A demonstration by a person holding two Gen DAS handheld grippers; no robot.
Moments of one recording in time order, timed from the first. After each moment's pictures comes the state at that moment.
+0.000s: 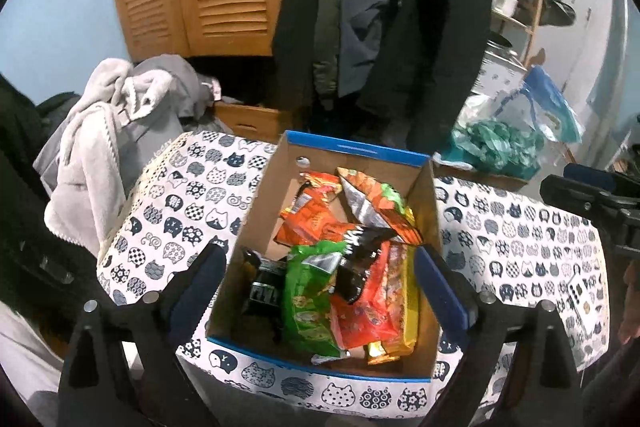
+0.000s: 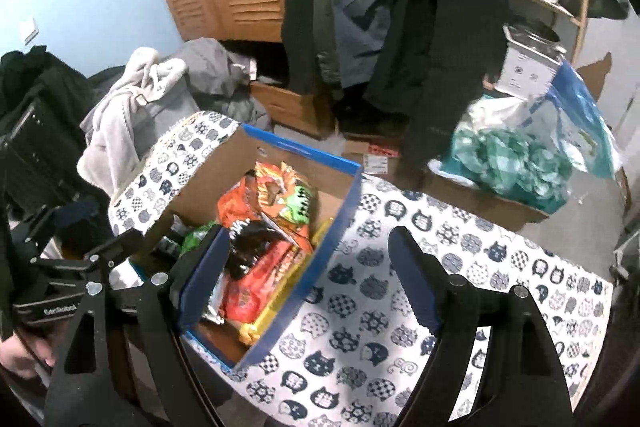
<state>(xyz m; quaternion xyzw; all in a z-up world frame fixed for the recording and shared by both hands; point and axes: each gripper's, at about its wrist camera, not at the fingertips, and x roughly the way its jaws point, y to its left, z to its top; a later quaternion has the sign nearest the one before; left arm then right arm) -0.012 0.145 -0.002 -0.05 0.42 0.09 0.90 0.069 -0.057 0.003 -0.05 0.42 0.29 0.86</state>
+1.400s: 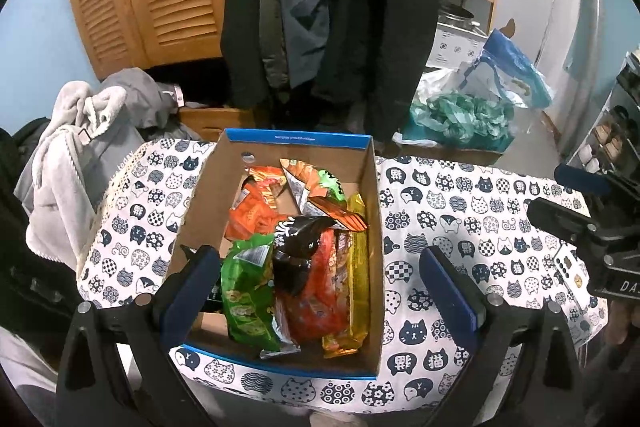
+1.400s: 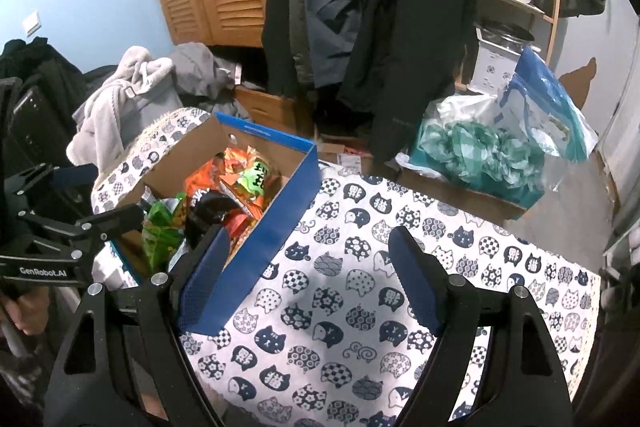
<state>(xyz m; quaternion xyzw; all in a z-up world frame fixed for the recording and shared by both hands) 0.001 0.081 -0.007 -0.02 0.44 0.05 0.90 0.045 -0.120 -0.021 -0.06 0.39 0.28 0.88</state>
